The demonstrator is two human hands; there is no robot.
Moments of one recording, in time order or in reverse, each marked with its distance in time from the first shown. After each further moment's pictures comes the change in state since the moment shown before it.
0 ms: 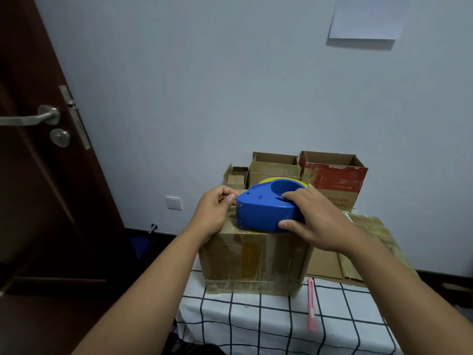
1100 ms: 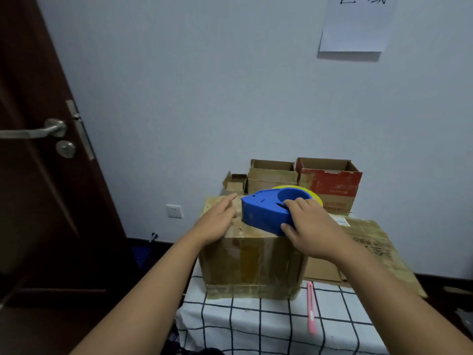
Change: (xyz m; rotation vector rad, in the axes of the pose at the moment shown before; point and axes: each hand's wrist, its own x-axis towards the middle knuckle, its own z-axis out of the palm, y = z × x) left_hand -0.017 0.012 -0.006 0.275 -0.270 -0.051; right_hand -0.007 -0.019 0.006 -0.155 -0.087 0.207
